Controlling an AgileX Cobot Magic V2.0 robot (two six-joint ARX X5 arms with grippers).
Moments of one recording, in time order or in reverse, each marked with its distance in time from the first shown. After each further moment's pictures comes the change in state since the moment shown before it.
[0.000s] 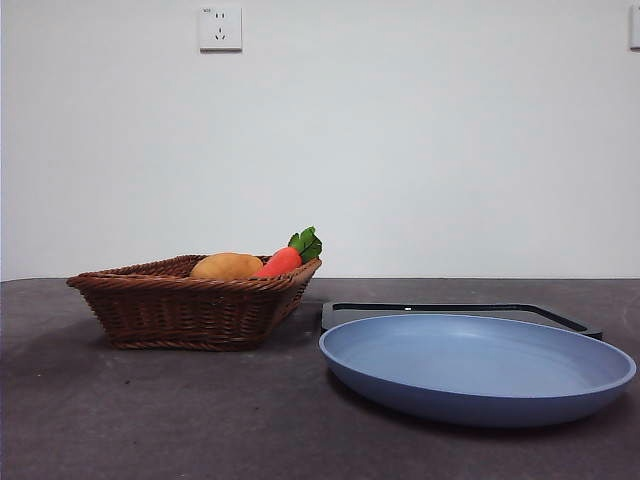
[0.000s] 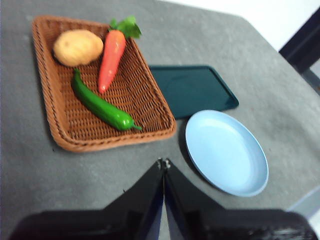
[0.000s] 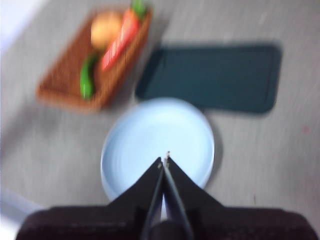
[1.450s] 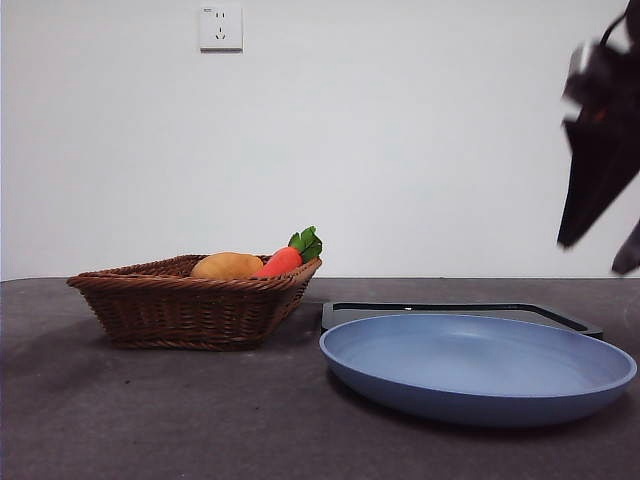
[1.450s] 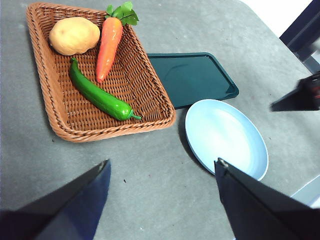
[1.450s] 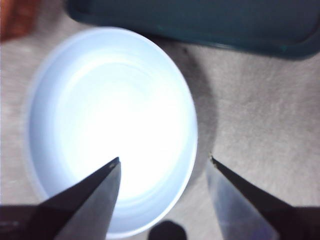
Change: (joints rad) left arm 0.000 0.002 0.006 -0.036 0.002 0.028; right arm 0.073 0.763 0.018 0.224 0.024 -0.072
